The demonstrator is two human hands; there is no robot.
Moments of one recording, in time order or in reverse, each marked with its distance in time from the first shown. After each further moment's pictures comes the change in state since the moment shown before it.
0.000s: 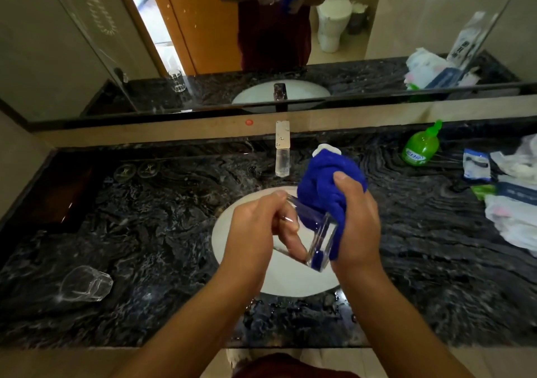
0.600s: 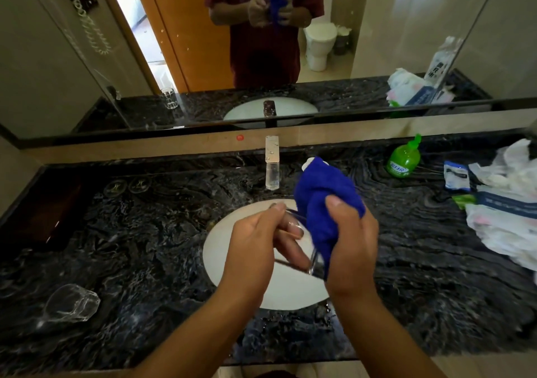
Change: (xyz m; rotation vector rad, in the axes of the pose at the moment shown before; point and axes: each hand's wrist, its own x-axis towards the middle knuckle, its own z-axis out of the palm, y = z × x) left_hand -0.008 -0.002 0.014 0.009 -0.011 0.032; right_hand -0.022 -0.008 -0.010 -0.136 -0.024 -0.256
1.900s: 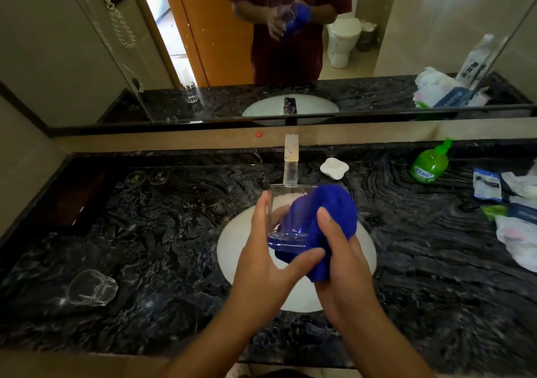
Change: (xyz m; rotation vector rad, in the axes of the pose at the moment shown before) left_hand -0.004 -0.043 -0.035 0.362 0.008 0.178; right_hand -0.010 0.023 0.012 0.309 -0.082 0.498
